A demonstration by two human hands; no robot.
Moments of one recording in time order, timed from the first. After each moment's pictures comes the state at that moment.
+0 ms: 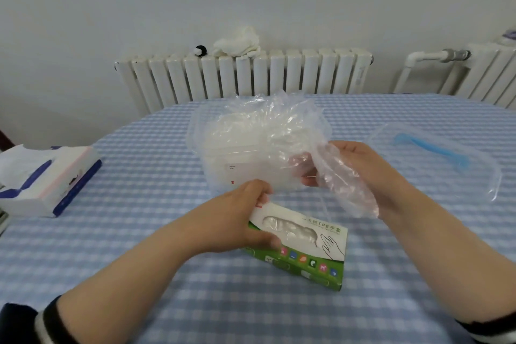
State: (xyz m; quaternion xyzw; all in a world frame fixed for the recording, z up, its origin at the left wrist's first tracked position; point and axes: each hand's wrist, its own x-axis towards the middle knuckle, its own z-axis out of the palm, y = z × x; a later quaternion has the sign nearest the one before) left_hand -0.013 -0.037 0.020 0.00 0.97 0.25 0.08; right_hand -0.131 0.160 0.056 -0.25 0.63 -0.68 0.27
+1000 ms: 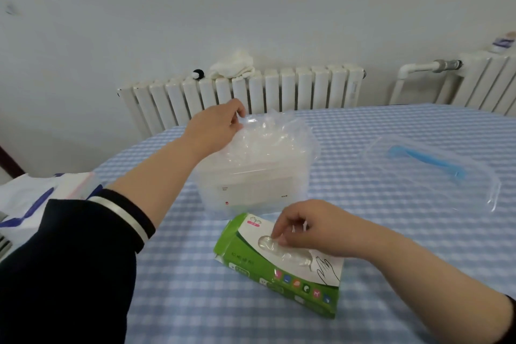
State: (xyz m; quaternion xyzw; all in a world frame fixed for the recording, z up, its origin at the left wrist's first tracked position) left_hand -0.142 -0.105 0.090 -0.08 0.98 0.09 -0.18; right_hand -0.122 0.153 0.031 -0.45 0.82 -0.28 0.23
